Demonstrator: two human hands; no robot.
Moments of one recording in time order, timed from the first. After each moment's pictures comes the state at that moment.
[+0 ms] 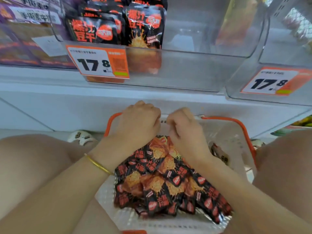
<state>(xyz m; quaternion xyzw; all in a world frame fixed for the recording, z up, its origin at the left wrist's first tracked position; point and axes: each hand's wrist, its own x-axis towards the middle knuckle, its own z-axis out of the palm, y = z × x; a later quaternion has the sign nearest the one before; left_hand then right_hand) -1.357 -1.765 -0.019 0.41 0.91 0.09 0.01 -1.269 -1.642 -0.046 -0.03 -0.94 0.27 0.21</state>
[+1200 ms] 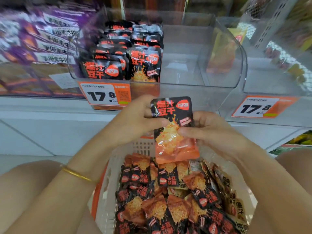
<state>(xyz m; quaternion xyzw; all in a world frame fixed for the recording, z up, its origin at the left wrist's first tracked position) -1.368 -1.772 0.060 0.32 0.74 0.54 0.24 -1.271 -1.597 0.043 -0.09 -0.71 0.70 -0.06</state>
